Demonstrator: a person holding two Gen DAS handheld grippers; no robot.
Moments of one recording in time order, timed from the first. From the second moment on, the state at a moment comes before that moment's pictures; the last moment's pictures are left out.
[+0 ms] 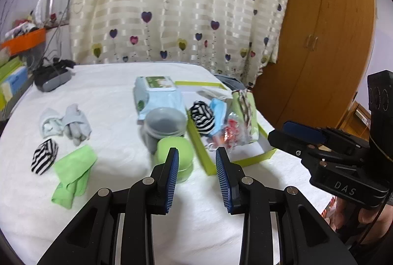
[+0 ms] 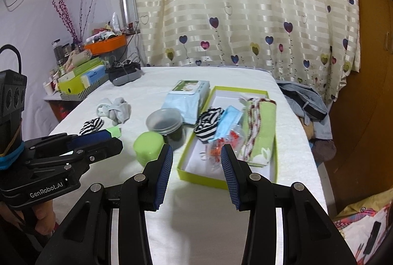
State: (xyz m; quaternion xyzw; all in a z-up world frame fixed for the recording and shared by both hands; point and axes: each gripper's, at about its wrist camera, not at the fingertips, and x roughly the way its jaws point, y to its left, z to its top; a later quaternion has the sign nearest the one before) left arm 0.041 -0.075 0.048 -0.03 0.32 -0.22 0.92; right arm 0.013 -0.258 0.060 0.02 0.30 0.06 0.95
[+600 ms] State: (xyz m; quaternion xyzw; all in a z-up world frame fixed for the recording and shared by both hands) left arm 0.044 -0.034 0.046 -0.05 0.32 -0.17 0.93; right arm 0.023 -0.218 0.059 0.00 0.30 0.12 0.95
